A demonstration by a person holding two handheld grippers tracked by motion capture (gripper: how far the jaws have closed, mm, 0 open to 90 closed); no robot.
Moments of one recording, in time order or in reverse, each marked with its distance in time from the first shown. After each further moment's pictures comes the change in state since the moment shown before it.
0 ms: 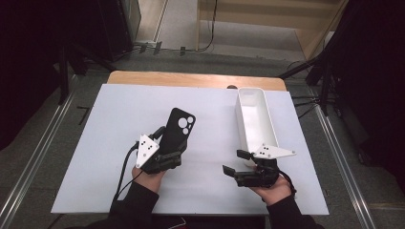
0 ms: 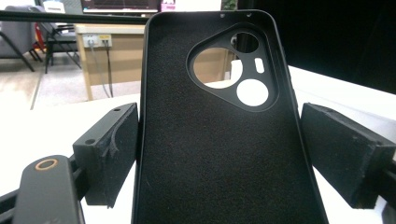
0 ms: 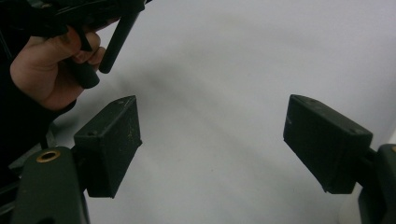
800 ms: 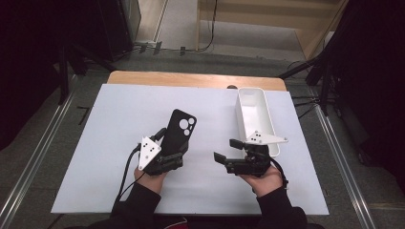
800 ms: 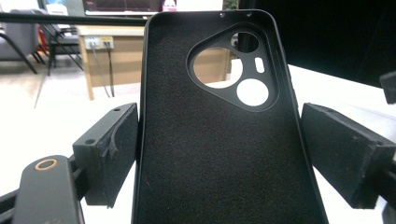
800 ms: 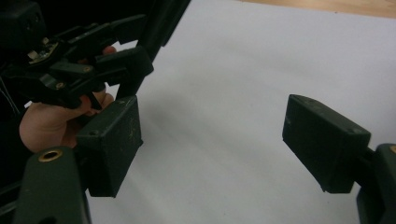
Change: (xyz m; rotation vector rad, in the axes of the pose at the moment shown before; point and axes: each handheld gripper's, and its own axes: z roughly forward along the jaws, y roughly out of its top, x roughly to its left) left arm -0.003 -0.007 0.003 0.002 0.003 -0.004; right arm 0.013 0.039 0.013 -0.014 -0.034 0.047
